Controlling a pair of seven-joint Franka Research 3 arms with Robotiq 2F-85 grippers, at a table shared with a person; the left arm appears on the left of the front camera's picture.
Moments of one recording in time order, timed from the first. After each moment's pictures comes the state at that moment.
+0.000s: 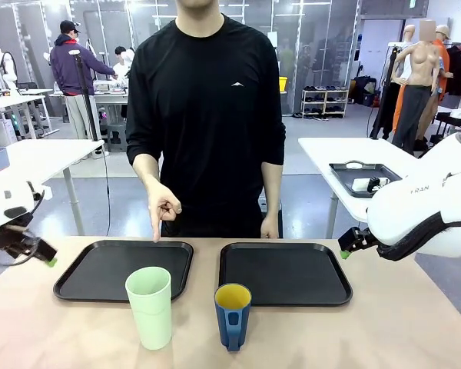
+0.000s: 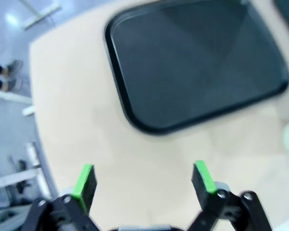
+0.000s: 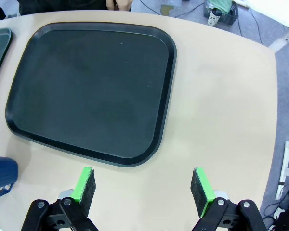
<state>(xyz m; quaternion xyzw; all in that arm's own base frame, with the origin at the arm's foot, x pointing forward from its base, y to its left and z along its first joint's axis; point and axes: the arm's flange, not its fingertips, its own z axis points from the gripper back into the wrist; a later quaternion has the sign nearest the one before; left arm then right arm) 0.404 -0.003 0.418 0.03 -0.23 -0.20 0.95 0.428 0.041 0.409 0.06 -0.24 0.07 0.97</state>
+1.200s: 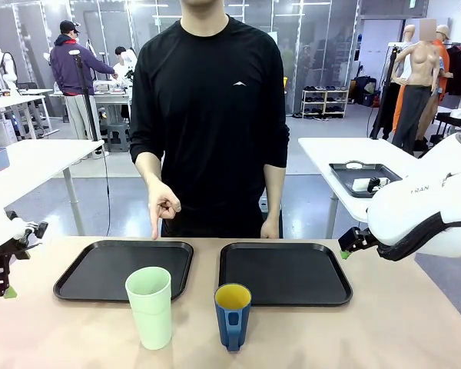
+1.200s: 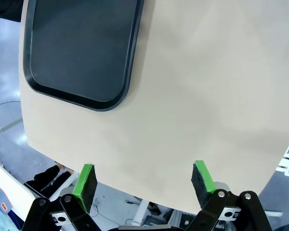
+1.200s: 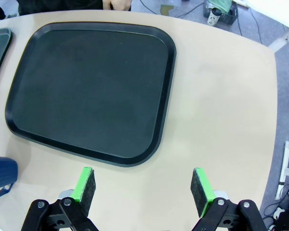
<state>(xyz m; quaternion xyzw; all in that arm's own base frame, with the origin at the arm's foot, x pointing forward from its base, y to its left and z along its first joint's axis) 0.379 -0.016 0.422 0.12 -0.11 -0.64 0.75 0.428 0.041 0.409 0.06 -0.24 0.07 0.97</state>
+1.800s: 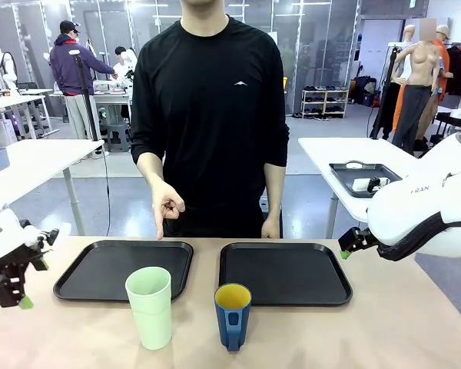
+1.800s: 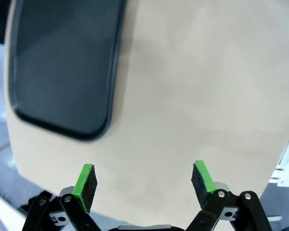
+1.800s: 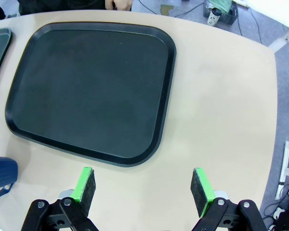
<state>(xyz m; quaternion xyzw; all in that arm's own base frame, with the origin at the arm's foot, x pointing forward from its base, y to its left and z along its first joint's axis) 0.383 -0.036 0.399 0.06 -0.12 -0.67 0.73 0.428 0.041 0.409 0.06 -0.24 0.07 0.97</state>
